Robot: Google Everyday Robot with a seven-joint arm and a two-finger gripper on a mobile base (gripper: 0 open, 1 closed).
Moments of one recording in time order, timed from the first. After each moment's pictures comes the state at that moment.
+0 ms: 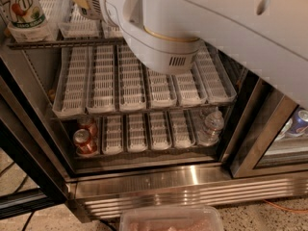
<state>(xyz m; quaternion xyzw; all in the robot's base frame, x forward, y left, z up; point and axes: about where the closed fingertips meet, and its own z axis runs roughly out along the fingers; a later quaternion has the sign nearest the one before) 0.610 0.112 1.104 -0.23 0.68 0.19 0.68</state>
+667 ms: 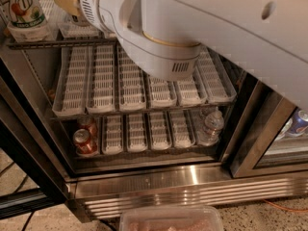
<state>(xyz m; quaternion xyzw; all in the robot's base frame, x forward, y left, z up) 0.585 0.129 1.106 -0.28 0.65 0.19 0.68</state>
